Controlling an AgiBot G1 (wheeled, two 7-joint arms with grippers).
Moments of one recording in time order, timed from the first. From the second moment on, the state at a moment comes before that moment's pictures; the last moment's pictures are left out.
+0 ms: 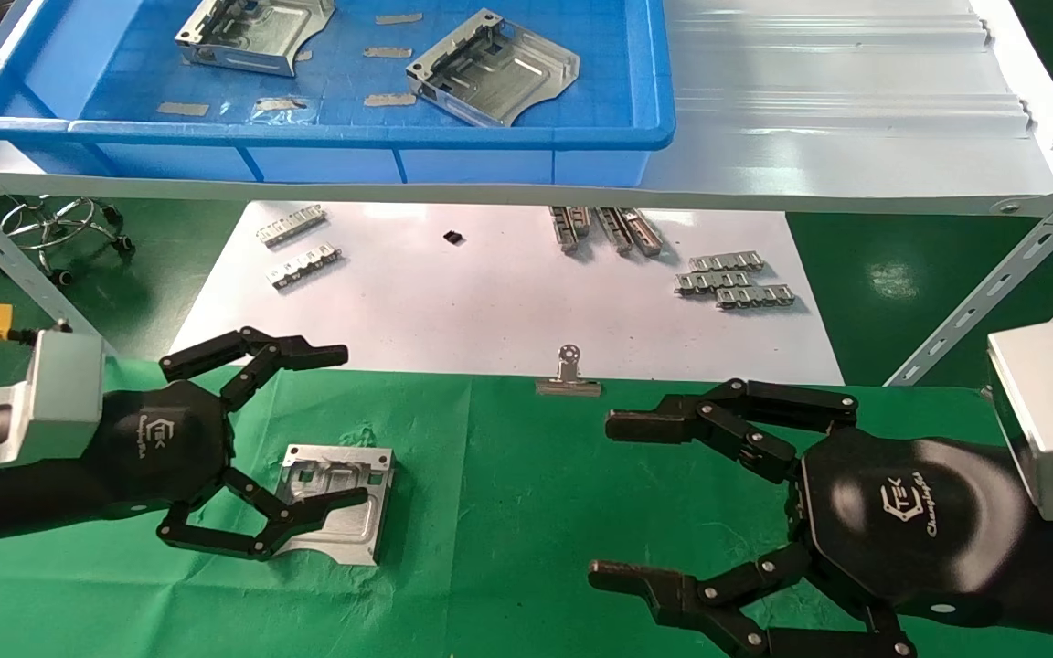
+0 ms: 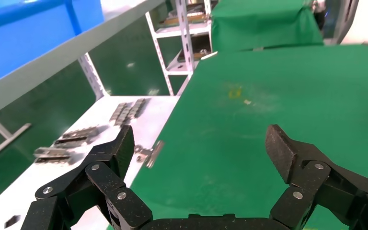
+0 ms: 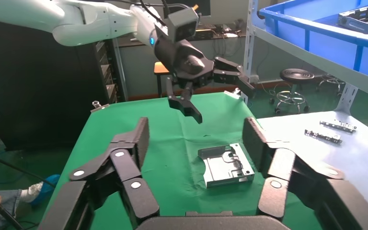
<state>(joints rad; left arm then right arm) -1.27 0.72 0.47 -0.82 0.84 1.54 0.28 1.08 -0.60 -0.31 1.28 -0.71 -1.48 0.17</state>
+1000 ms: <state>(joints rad) -1.07 0.61 0.27 -1.30 0.73 1.49 -0.19 1.08 -0.60 -0.31 1.28 -0.71 -1.48 0.17</state>
